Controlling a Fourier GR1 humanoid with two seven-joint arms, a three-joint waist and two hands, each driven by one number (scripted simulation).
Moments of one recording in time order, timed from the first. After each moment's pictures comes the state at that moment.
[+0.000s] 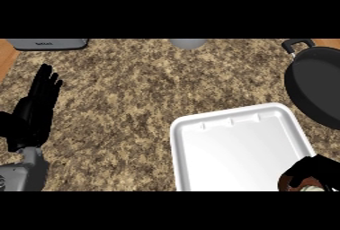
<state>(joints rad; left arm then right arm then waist) -0.17 0.23 0.09 -1.65 0.10 0.17 0.22 0.31 -0.21 -0.03 -2.31 0.69 0.34 -0.04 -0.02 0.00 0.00</state>
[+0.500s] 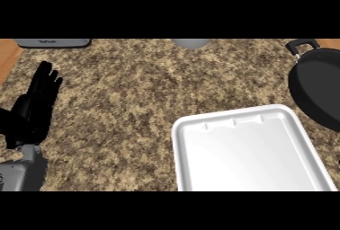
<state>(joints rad) -0.19 0.24 0.10 -1.64 0.10 0.15 0.23 0.04 -0.29 -0.45 -2.24 0.39 0.39 0.12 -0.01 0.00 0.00</state>
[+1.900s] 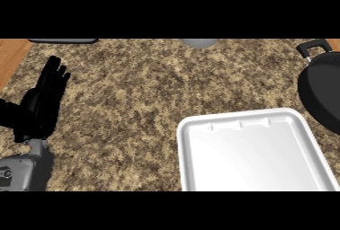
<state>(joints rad) -0.23 0.21 0.09 -1.64 0.08 0.13 0.25 -0.49 -0.63 -0.49 -0.92 0.73 -0.12 -0.37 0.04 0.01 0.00</state>
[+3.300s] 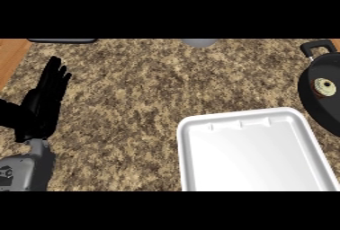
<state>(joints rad) -0.23 0.20 0.10 -1.63 0.08 0.12 0.23 -0.72 -0.89 -0.79 -0.22 0.37 0.40 -0.64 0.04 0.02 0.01</state>
